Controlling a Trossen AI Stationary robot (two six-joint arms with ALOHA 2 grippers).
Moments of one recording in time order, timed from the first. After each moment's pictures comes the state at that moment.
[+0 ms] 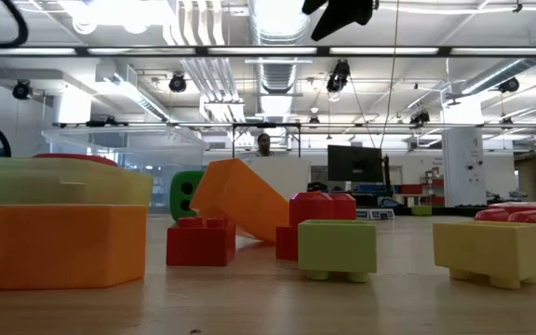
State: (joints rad) left arm -0.82 1.50 0.90 -0.82 0.41 -1.75; right arm 0.09 1.59 1.63 -0.95 0.24 0.34
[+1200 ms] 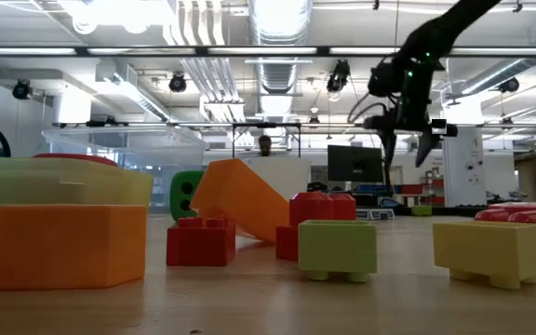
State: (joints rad) left arm -0.80 1.47 1.20 -1.25 0.06 -1.60; right arm -0.96 1.58 1.21 -0.87 0.10 0.57
